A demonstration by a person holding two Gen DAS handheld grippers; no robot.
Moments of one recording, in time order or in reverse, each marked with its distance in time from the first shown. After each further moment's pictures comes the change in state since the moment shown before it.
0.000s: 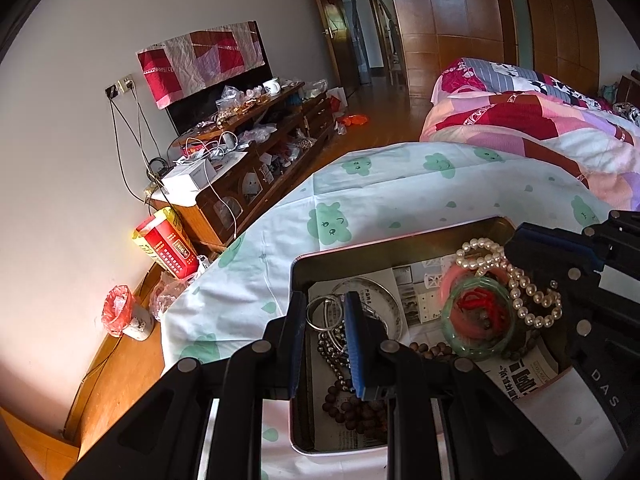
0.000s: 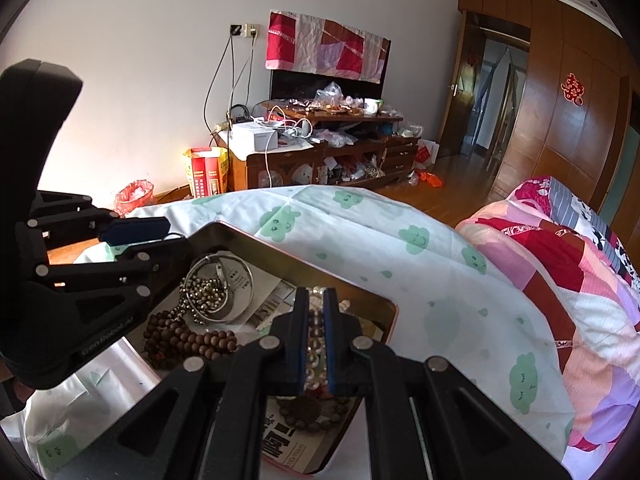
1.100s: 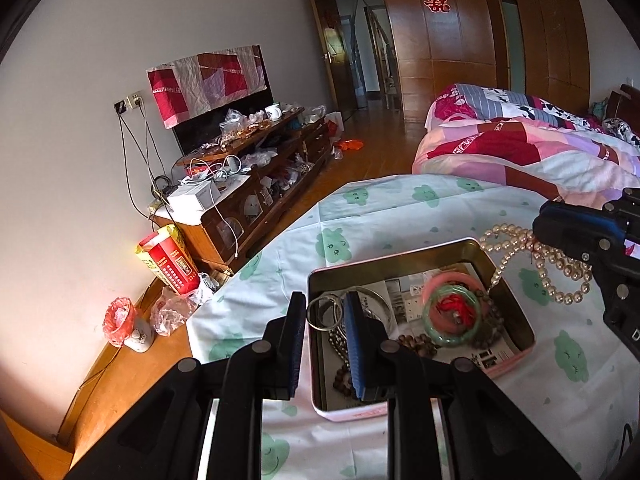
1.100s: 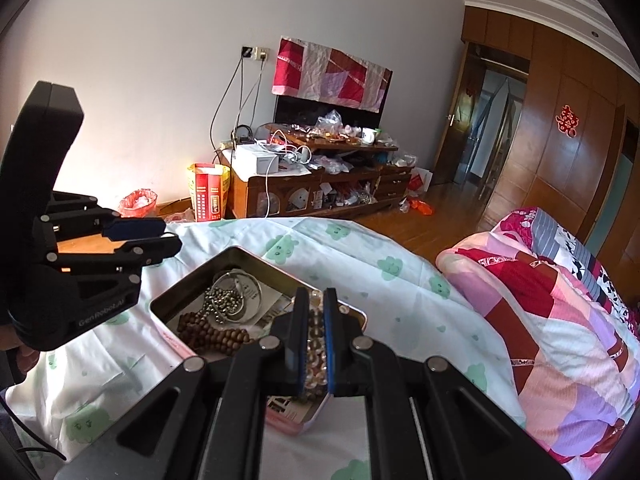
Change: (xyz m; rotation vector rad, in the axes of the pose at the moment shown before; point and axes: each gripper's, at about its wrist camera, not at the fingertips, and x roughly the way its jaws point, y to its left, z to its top) left arm -0.061 0.013 -0.002 -0.011 -0.089 -0.019; right arm -0.066 0.003 0.014 -0.065 -0.074 -0.033
